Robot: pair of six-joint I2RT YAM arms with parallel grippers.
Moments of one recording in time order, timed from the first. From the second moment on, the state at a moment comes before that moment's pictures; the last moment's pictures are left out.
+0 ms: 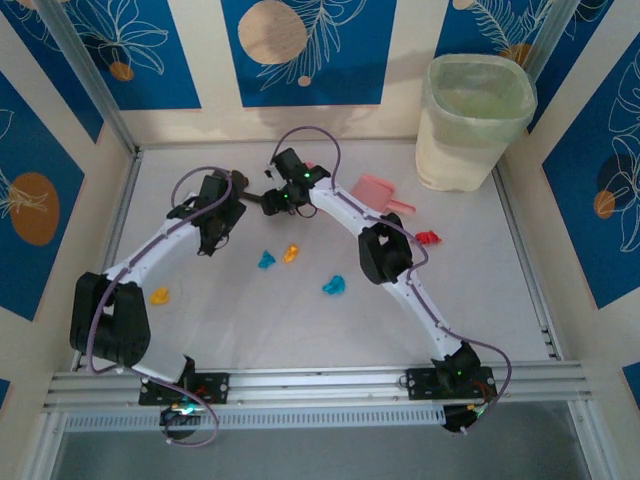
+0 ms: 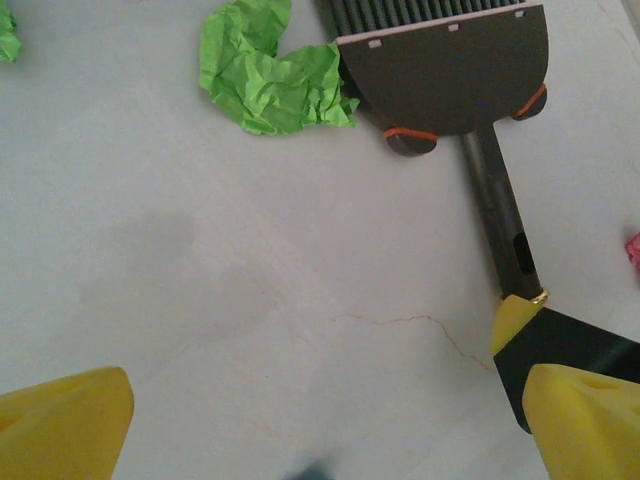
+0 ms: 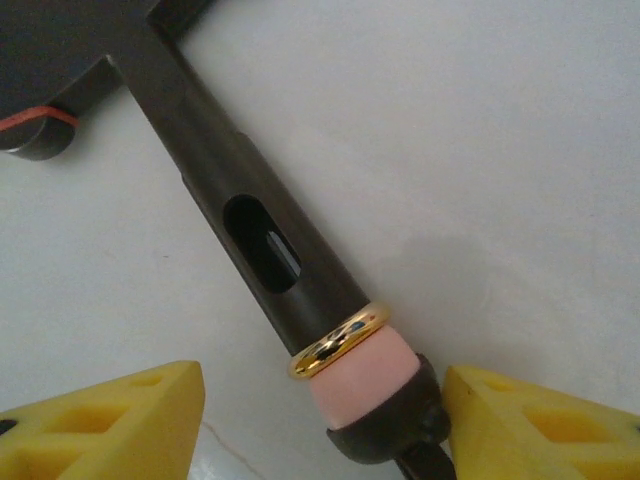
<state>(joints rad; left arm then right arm) -0.30 1.49 1.08 -0.59 -0.26 -1.19 0.66 2.69 2.52 -0.80 -0.15 0.19</state>
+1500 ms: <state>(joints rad) -0.30 1.24 0.88 -0.49 -0.17 -1.08 0.74 2.35 1.94 -0.72 -0.06 0.39</state>
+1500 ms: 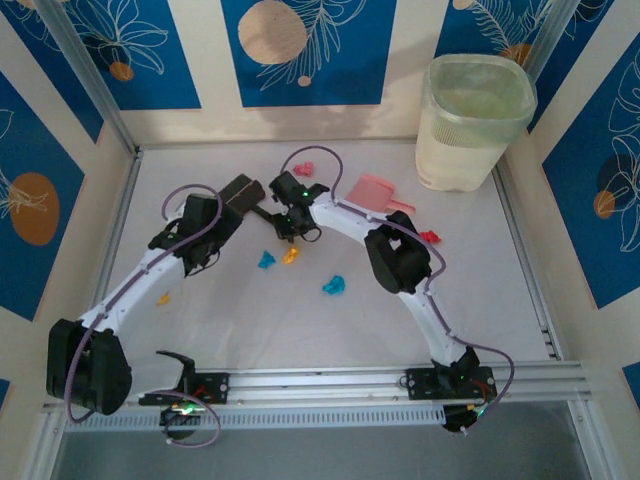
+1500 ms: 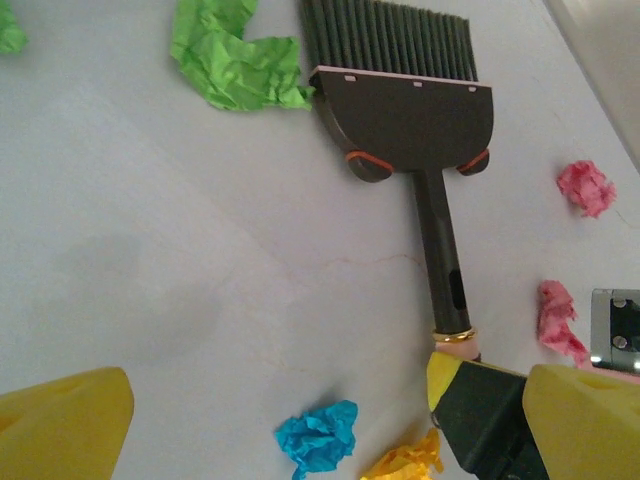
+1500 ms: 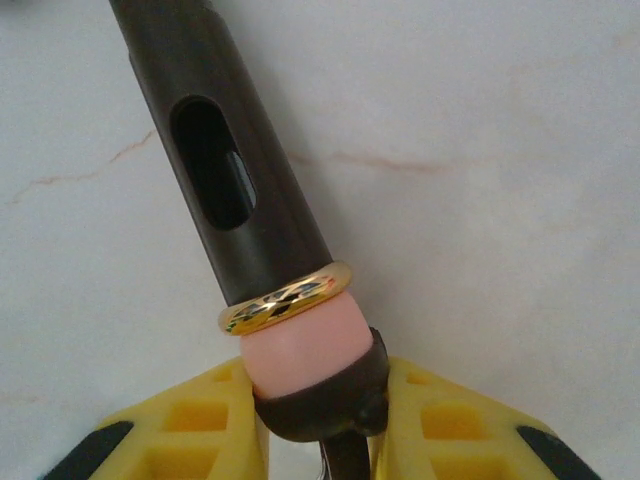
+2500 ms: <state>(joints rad) -0.33 0.92 0.57 -0.34 -0.04 -0.78 0.79 2.12 1.52 -0.33 -0.01 0.76</state>
